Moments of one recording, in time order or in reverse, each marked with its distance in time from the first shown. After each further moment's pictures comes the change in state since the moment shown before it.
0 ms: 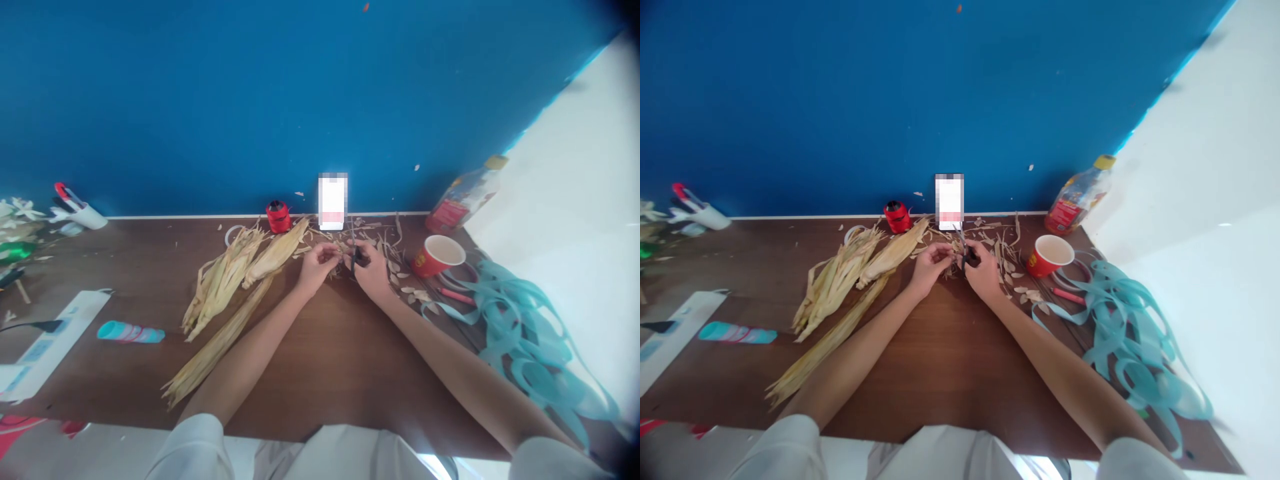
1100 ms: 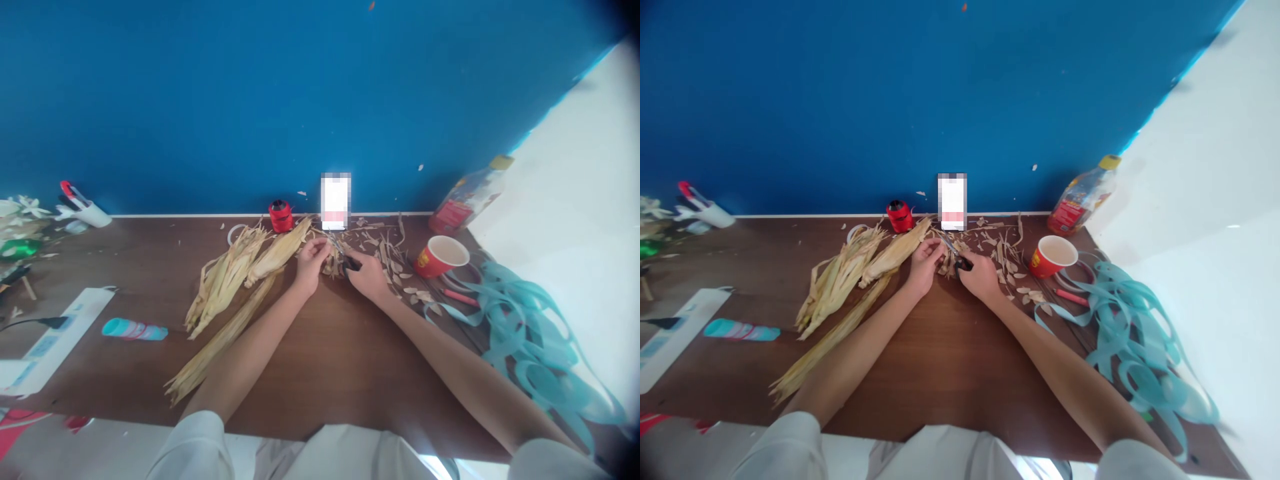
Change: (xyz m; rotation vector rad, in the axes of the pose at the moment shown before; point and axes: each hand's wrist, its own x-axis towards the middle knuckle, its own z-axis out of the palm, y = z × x) left_hand 0.004 0.001 -0.005 -0.224 0.187 -0.060; right_hand -0.002 -0.011 -0.001 -0.401 -0.187 0.034
